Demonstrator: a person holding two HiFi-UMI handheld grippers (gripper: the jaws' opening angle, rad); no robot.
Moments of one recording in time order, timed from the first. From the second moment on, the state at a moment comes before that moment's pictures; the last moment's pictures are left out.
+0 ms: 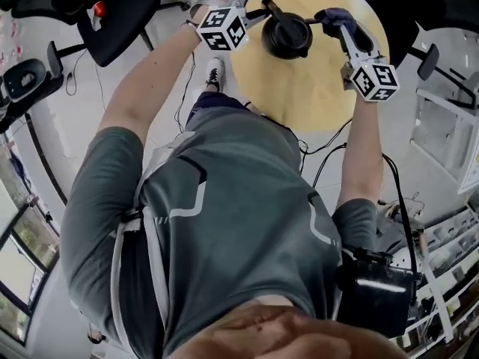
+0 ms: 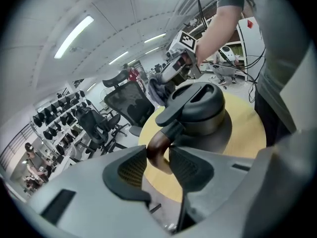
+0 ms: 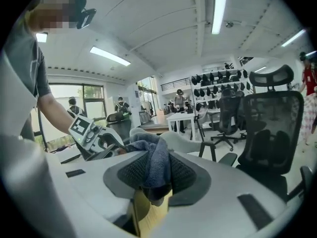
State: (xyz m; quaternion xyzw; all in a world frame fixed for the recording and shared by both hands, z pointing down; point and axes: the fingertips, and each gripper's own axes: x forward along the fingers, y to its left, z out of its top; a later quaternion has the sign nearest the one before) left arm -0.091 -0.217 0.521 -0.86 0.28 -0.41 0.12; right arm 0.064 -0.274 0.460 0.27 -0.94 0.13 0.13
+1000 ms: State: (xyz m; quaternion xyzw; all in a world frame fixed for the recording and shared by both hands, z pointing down) left arm -0.086 -0.227 0.523 -0.82 0.30 -0.46 0.13; right arm -0.020 -0.300 0.541 0.09 -0.94 0.33 0.09
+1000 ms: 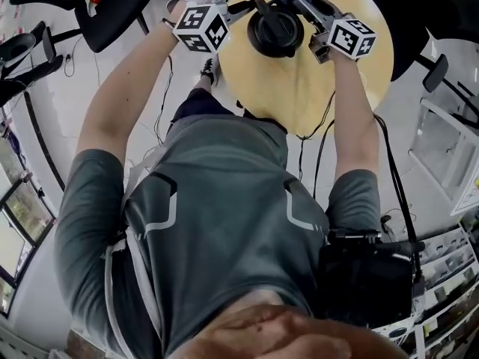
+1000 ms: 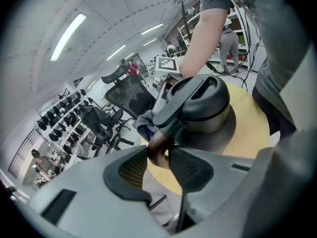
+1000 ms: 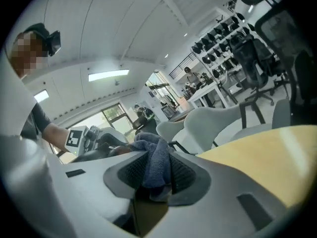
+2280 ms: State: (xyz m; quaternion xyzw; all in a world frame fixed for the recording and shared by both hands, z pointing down) left arm -0.092 -0.226 0.529 -0.82 0.29 -0.47 0.12; right arm 0.060 -0.245 0.555 0.21 -0.89 0.41 0.06
